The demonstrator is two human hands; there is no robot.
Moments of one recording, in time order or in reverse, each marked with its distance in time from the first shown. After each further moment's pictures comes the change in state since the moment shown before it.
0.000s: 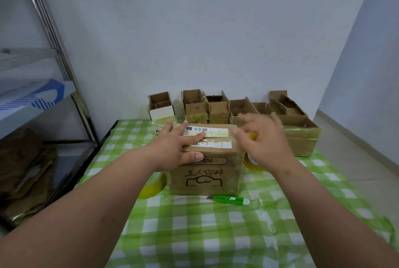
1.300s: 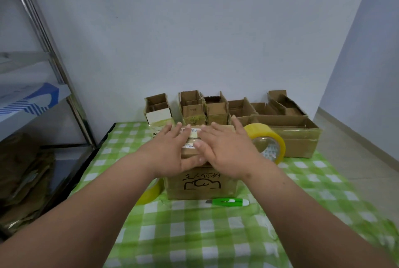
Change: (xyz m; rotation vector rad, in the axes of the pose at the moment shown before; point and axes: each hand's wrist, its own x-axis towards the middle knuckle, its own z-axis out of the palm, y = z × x) left_hand 0.006 0.002 0.004 0.136 0.054 -0.016; right_hand 0.017 -0.031 0.034 -0.426 -0.416 -0.200
